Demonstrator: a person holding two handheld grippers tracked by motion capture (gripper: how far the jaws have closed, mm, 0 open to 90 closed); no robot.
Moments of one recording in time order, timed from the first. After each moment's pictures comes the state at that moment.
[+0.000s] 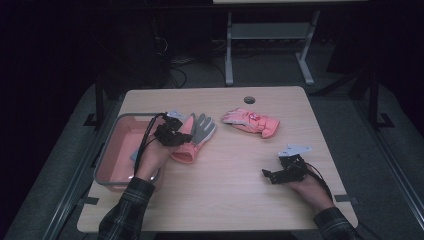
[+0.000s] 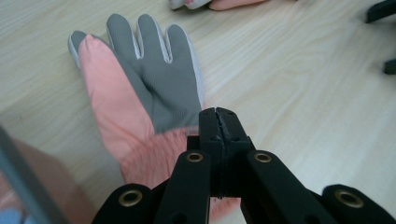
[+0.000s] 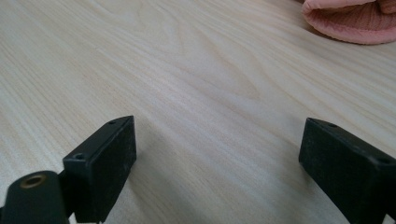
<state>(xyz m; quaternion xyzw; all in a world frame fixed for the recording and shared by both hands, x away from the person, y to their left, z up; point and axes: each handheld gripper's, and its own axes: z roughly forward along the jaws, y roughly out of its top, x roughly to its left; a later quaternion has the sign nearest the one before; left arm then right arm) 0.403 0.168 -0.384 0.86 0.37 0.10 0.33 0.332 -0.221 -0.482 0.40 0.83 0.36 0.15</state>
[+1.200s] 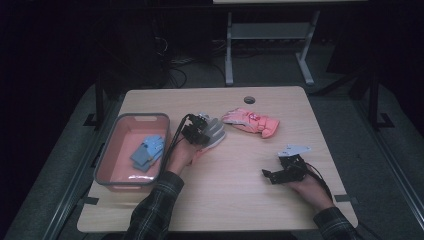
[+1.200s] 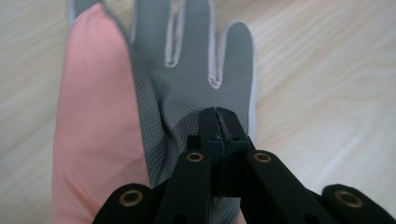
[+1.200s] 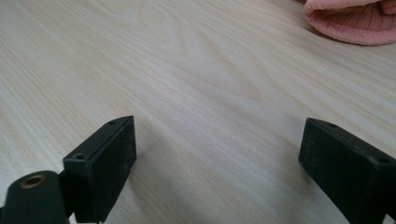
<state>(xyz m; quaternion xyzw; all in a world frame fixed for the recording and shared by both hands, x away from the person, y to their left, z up) 0.440 0.103 -0.434 0.87 0.40 0.10 0.27 0.332 -0.220 -0.482 0.40 0.83 0.36 0.15</state>
